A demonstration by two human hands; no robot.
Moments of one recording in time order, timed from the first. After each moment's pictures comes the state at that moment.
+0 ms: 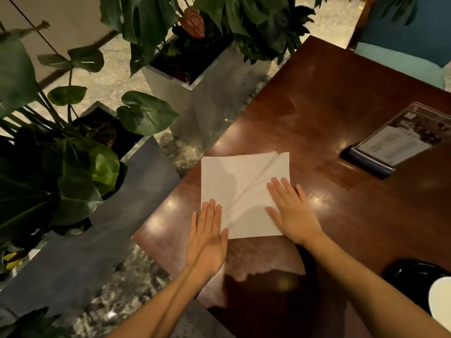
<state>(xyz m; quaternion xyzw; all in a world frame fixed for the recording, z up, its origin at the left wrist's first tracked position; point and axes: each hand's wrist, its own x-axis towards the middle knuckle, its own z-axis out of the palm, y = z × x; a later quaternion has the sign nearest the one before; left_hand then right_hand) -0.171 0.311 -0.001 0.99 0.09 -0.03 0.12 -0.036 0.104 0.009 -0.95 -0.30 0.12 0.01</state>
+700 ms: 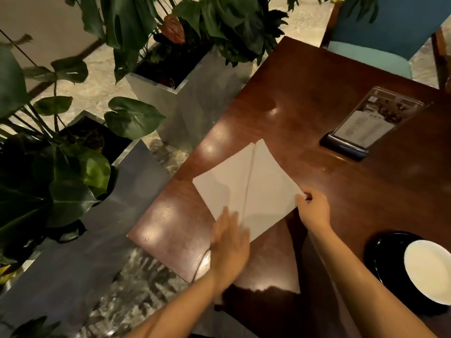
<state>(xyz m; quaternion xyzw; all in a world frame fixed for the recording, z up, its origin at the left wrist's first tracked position) -0.178 0.251 0.049 0.90 0.15 -0.13 0.39 -0.059 0.076 0.045 -0.89 0.20 0.08 0.41</state>
